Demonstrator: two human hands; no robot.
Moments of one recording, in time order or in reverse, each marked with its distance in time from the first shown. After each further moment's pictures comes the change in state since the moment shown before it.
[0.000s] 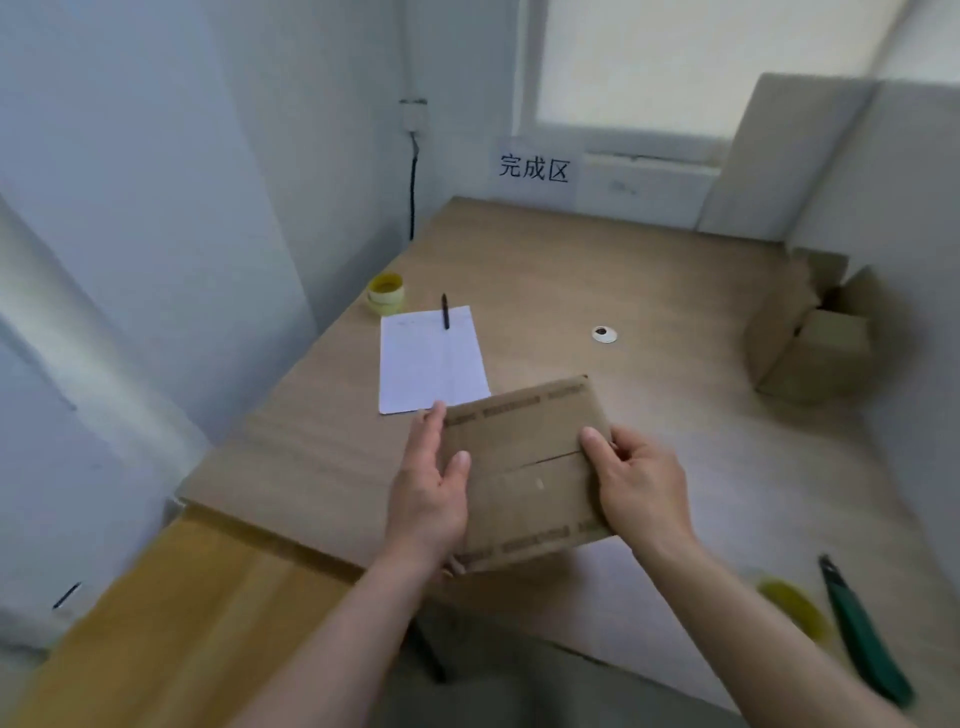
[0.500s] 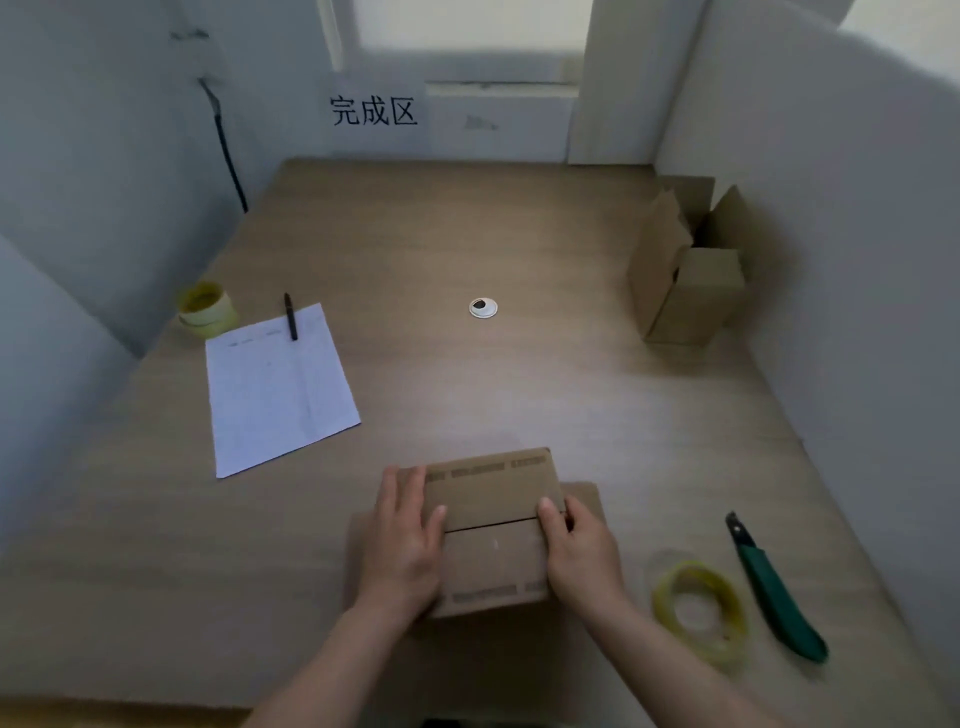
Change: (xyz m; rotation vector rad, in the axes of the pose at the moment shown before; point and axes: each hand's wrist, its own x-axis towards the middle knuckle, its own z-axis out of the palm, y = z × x) left_hand 0.079 -0.068 0.148 0.598 -0.349 0.082; right_hand 0.061 0.140 -0.018 -0.031 0.057 0.283
